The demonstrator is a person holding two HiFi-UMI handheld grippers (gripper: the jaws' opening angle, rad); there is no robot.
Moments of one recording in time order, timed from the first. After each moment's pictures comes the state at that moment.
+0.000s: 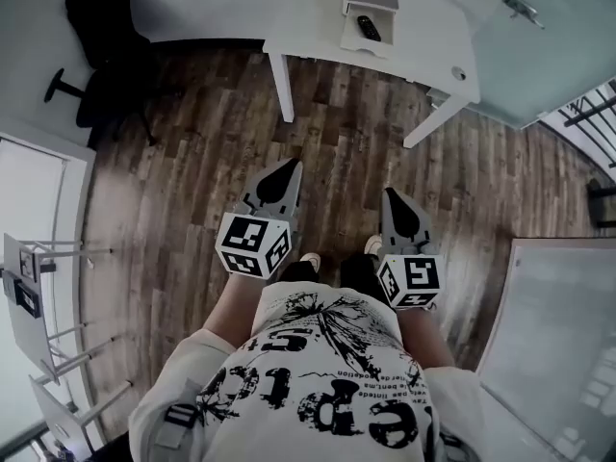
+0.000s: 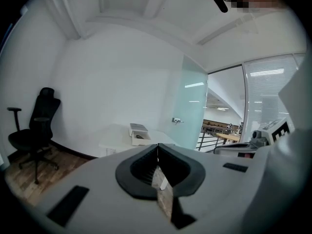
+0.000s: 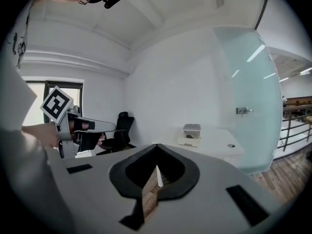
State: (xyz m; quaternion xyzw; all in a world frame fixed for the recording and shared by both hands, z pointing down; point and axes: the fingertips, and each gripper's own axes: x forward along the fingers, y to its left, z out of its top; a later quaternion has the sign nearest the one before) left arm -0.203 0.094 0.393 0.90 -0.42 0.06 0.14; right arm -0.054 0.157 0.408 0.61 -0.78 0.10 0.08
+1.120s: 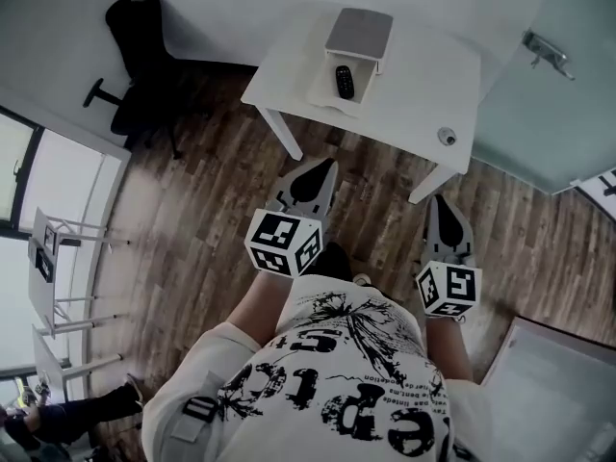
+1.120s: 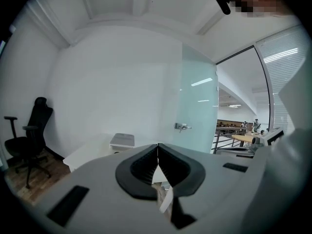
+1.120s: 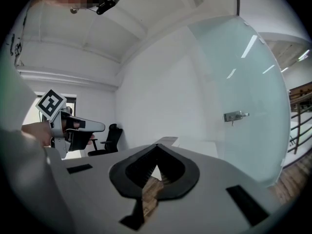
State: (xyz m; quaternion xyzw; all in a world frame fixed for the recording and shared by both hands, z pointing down) left arm 0.088 -0.057 0.355 0.87 -0.48 0.05 0.12; right arm 0.273 -0.017 0.389 0.59 -0.80 0.09 0.02
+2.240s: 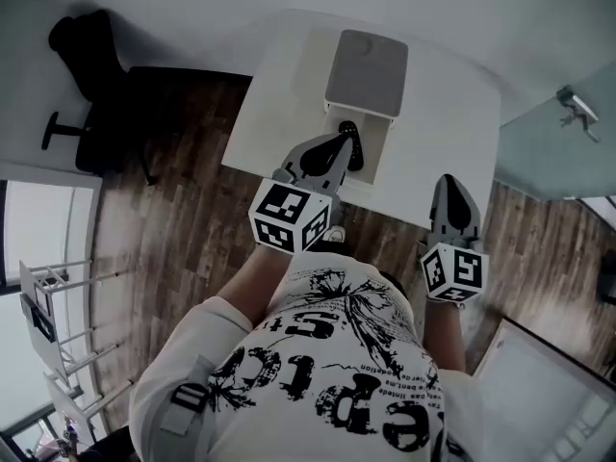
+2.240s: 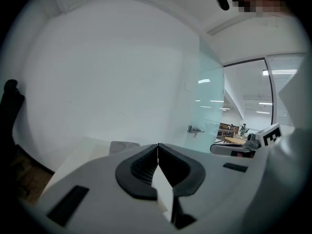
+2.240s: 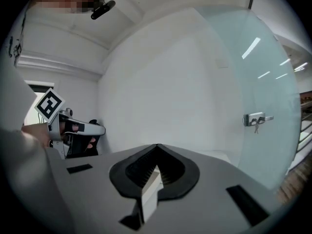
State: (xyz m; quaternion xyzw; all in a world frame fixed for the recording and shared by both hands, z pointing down) left arm 0.054 -0.372 0.375 0.90 -0.40 0.06 0.15; right arm 0.224 -0.315 0.388 0.64 -0.76 0.09 0.05
